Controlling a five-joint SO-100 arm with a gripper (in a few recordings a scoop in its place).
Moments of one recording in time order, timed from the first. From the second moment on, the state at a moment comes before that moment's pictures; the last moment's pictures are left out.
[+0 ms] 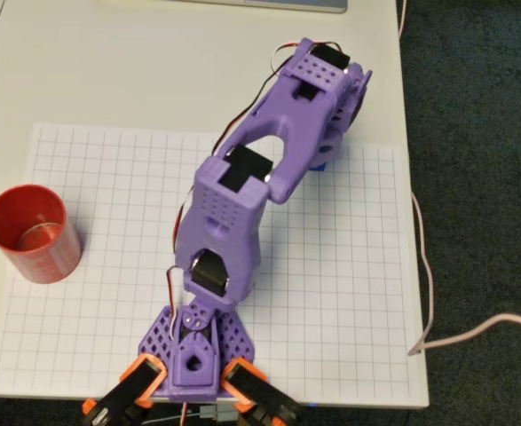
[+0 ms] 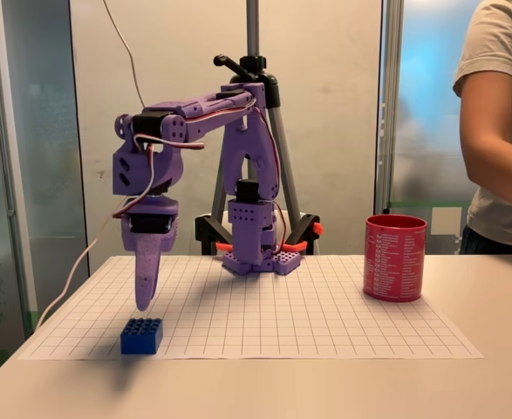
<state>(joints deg) 29.1 80.6 93.2 72.7 -42.0</state>
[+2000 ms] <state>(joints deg) 6.7 102.3 77.7 83.0 -22.4</state>
